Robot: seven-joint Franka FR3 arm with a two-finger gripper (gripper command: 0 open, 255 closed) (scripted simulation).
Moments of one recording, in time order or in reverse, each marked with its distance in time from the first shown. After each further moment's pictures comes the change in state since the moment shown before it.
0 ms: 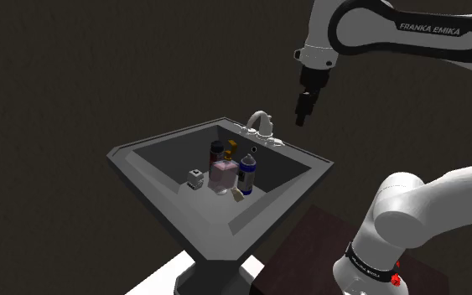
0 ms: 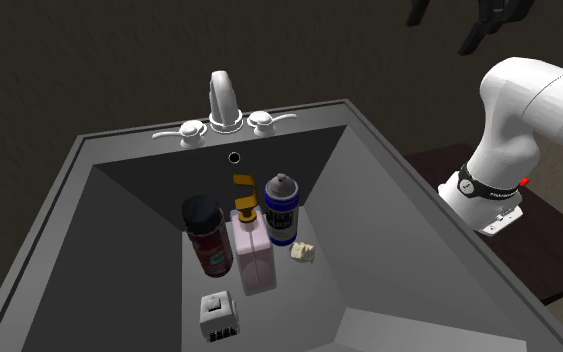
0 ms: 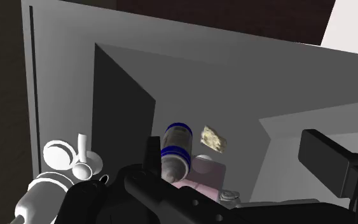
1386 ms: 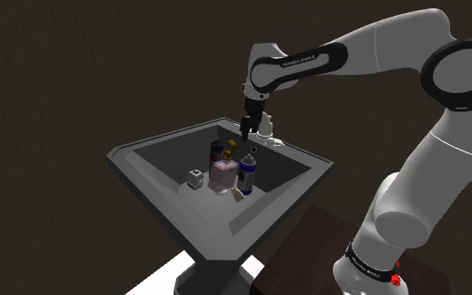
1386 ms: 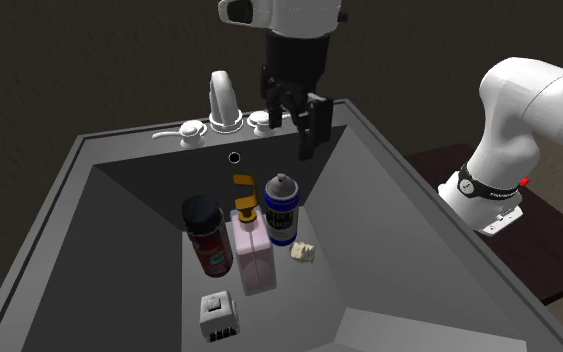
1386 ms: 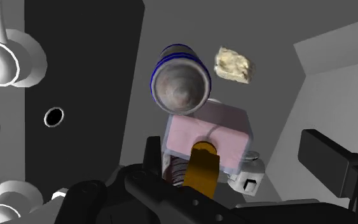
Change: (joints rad) arm 0.018 0.619 -0.106 0.161 0.087 0.469 -0.129
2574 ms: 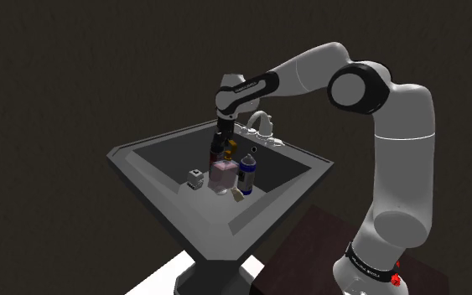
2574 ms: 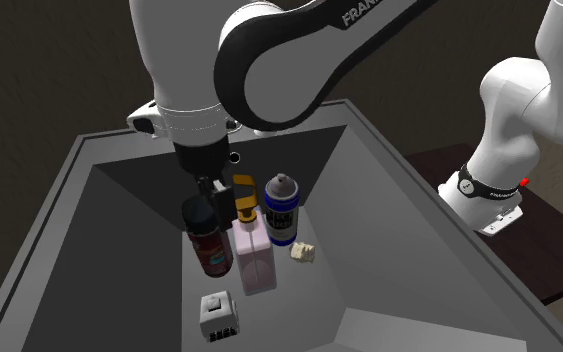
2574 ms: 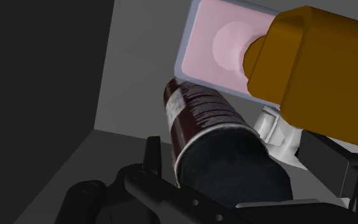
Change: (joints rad) arm -0.019 0.512 0.004 0.353 0.138 0.152 -0.120
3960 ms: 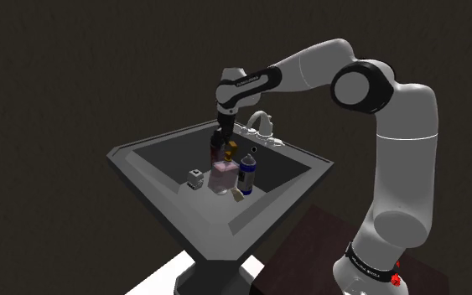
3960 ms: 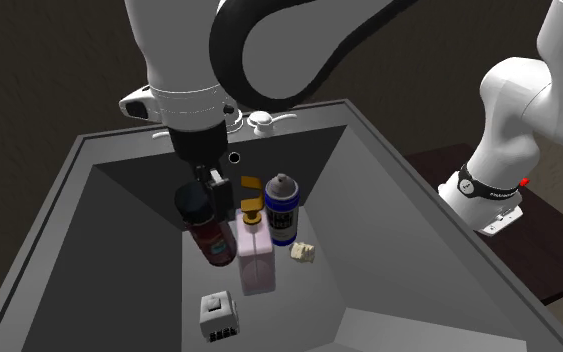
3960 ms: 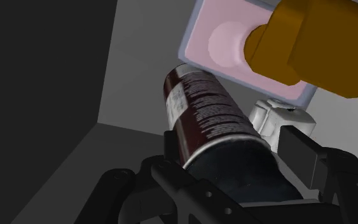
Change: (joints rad) arm 0.001 -0.023 -0.002 0.028 -0.005 -0.051 0.006
